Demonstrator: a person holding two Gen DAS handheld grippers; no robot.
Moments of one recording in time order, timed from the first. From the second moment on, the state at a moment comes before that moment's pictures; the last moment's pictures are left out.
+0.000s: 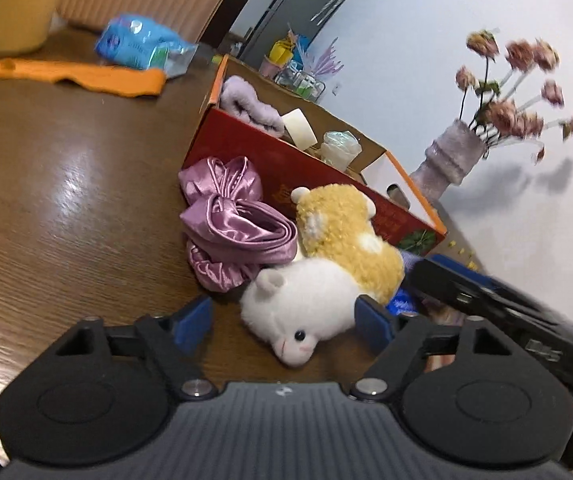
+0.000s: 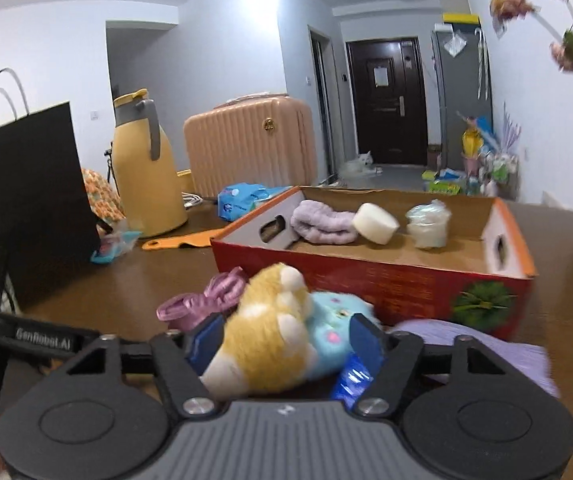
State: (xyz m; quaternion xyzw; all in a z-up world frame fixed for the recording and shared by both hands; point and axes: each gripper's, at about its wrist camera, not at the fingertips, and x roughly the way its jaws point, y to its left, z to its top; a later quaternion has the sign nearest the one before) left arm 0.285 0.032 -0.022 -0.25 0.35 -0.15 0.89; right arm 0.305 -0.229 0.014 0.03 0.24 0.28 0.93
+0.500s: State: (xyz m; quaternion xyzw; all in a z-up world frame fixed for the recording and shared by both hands) left arm 0.258 0.035 -0.013 -0.28 0.34 -0.22 0.87; right arm 0.258 -0.230 0.017 0.05 0.27 0.28 0.92
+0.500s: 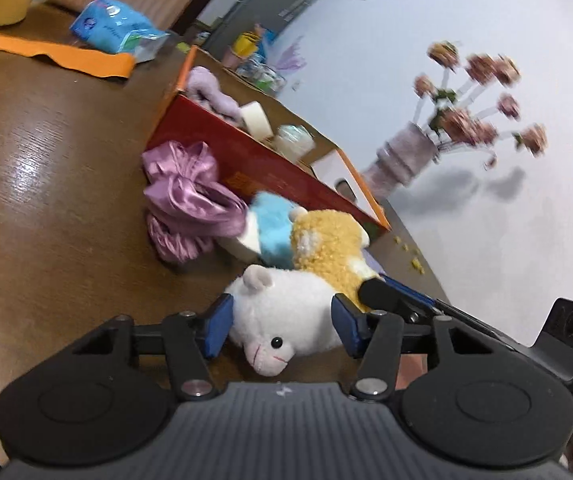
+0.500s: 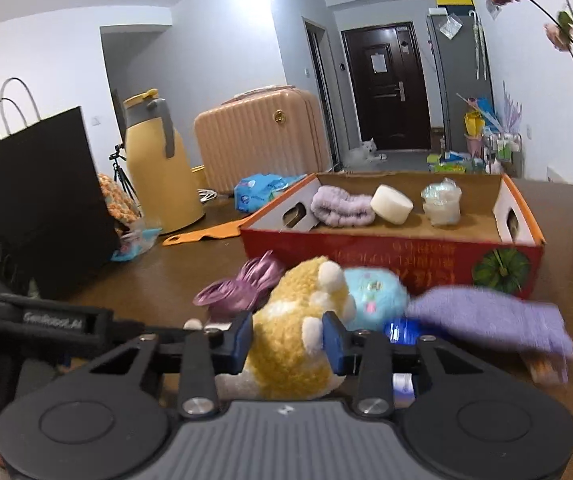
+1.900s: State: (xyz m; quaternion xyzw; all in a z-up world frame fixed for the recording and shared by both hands) left arm 0.301 -0.027 0.070 -0.19 0.29 -0.30 0.89; right arm 0.272 -0.286 0.084 0.04 0.22 0.25 0.94
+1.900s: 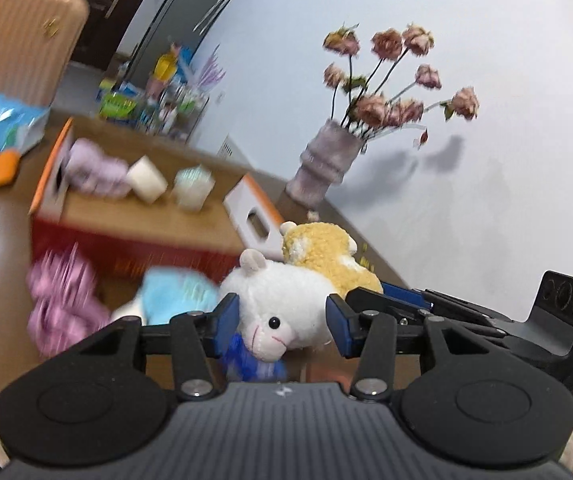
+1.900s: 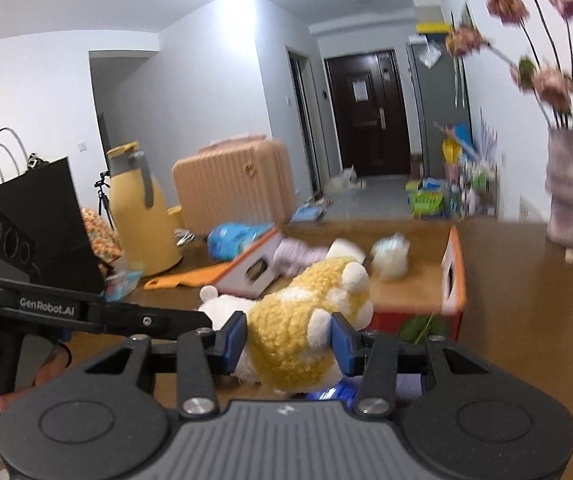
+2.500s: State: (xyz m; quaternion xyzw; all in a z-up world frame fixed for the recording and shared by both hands) left arm 0.537 -0.078 0.046 -0.20 0.38 -0.28 0.86; right arm 0.512 -0.327 0.073 0.06 0.29 0.23 0.93
